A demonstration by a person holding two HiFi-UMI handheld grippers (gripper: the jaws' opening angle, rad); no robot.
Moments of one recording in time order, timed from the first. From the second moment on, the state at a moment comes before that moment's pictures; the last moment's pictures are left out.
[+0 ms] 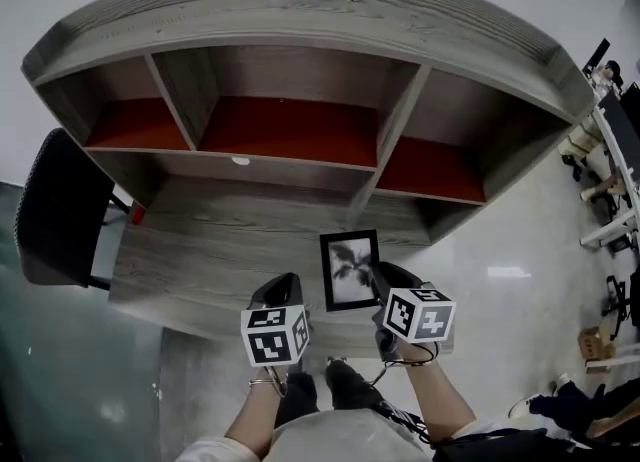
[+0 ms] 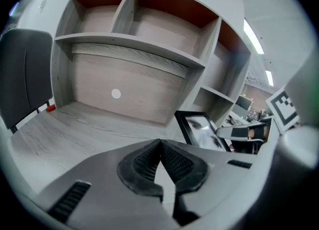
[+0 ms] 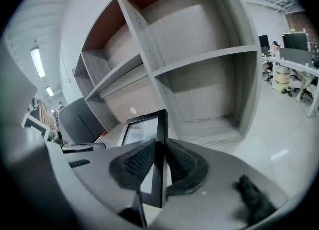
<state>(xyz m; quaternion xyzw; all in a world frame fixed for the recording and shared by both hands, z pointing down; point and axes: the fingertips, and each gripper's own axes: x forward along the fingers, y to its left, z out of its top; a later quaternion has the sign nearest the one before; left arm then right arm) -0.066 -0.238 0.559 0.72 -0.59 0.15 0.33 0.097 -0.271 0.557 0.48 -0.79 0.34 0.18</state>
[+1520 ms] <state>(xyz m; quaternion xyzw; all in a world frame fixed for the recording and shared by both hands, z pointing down) 0.034 -0.302 0.466 0.81 -0.52 0.13 0.23 0.225 -0.282 0.452 0.61 -0.74 0.29 0.04</state>
